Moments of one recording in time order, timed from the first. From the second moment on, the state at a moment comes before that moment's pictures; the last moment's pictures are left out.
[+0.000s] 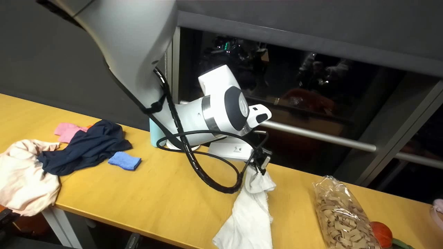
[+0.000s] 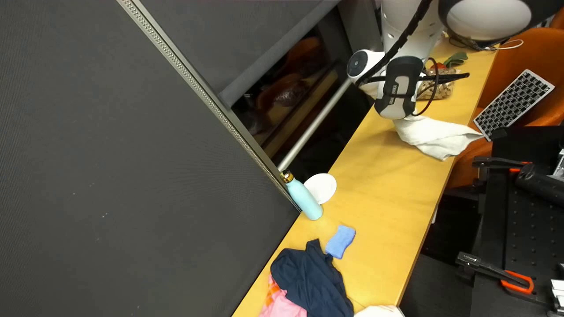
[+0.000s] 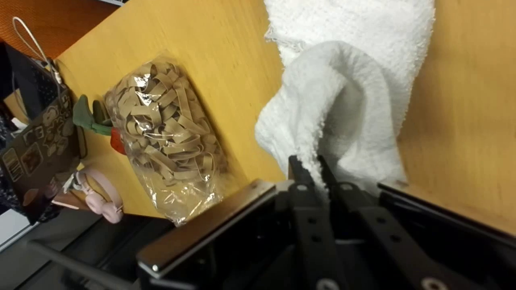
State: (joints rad) arm 0.09 1.01 -0.61 -1.65 -0.25 2.74 0.44
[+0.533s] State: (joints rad) arm 0.15 1.12 -0.67 -1.61 -0.25 2.74 0.55
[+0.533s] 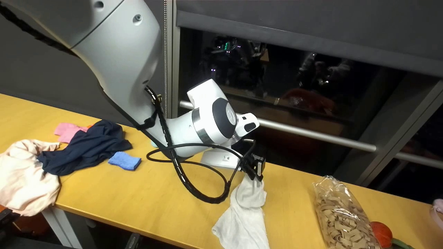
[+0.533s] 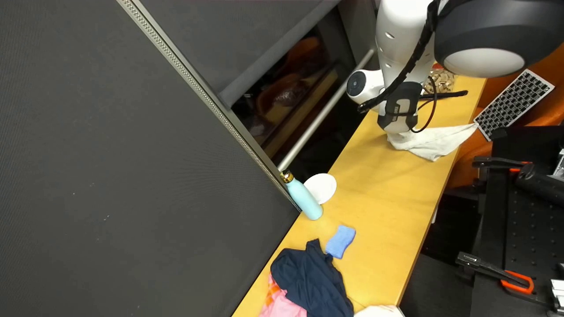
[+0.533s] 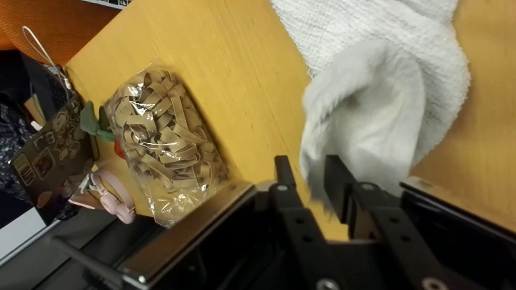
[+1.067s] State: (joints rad) arm 0.15 1.09 -0.68 -1.63 -0.24 2.74 0.53
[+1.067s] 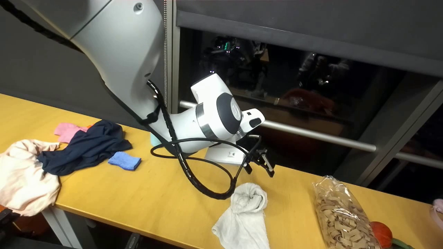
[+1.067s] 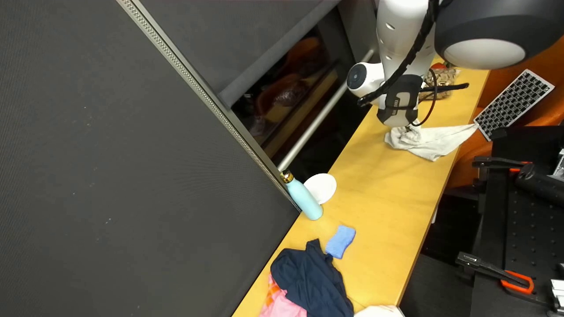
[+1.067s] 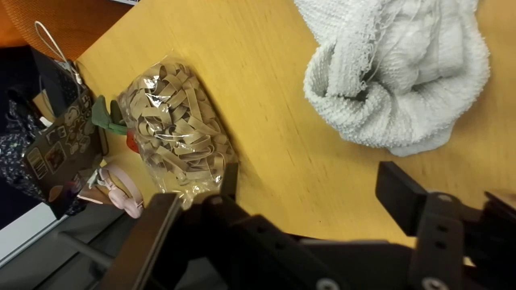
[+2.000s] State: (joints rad) arm 0.12 0.98 -0.62 -1.68 -0.23 2.78 0.40
